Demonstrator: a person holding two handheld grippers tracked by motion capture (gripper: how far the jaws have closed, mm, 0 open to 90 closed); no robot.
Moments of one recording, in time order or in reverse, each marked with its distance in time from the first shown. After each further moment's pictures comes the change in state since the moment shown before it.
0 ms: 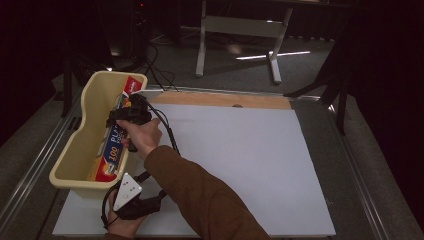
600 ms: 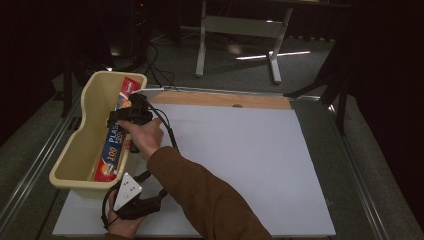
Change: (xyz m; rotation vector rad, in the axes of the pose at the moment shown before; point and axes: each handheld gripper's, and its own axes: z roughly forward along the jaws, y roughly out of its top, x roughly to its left) left arm 0.000 0.000 0.000 0.000 0.004 -0.001; right arm 0.005 -0.006 -0.011 -0.018 -0.029 -0.038
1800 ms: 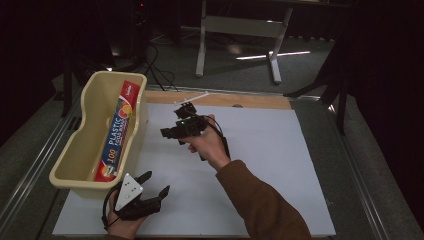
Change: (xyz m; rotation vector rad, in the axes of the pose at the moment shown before) left arm -0.002 -0.002 0.001 0.033 0.010 0.001; right arm -0.088 -0.035 -0.110 -0.178 -0.154 -0.663
